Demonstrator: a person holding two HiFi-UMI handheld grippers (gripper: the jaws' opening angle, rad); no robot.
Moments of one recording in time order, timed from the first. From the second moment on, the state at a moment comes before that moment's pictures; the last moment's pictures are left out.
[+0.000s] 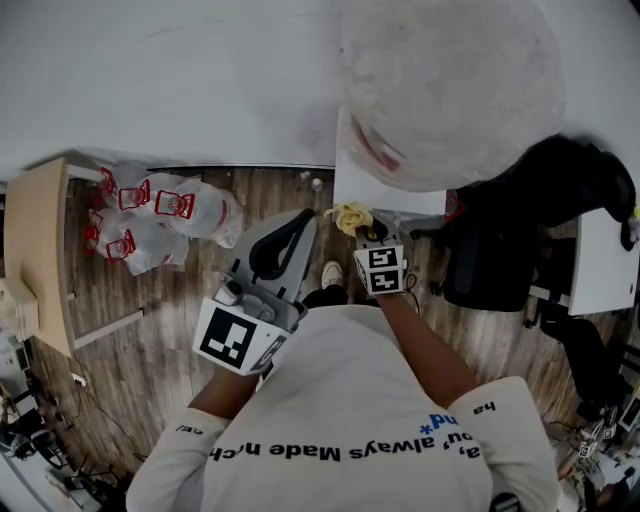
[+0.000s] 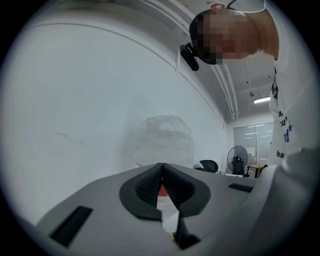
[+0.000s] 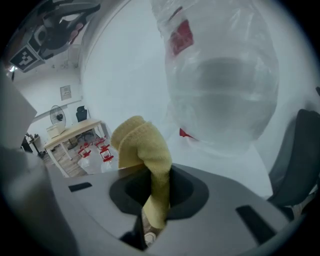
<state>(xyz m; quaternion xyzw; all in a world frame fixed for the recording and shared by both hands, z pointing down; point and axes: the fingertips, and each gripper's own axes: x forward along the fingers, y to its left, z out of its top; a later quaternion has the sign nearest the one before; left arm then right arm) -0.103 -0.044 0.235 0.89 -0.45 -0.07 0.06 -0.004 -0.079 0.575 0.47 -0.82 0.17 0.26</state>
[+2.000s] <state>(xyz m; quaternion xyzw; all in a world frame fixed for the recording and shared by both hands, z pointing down) -0.094 -0.043 0.230 0.89 -0.45 -0.06 0.05 0.007 -0.087 0.659 0.49 -0.78 0.24 0.31</state>
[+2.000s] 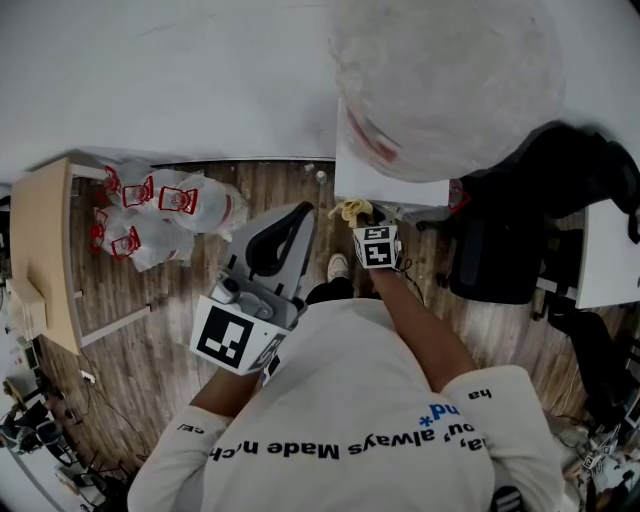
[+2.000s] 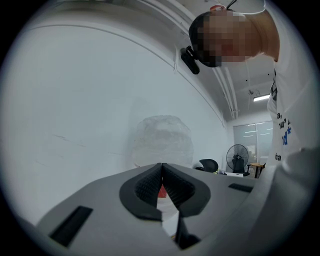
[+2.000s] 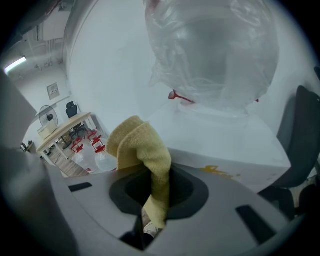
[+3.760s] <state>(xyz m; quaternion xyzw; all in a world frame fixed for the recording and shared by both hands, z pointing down) -0.009 -0.046 0.220 0.90 -0.43 -0.06 0.05 0.104 -0.084 0.658 0.50 -0.77 0.25 0.31</state>
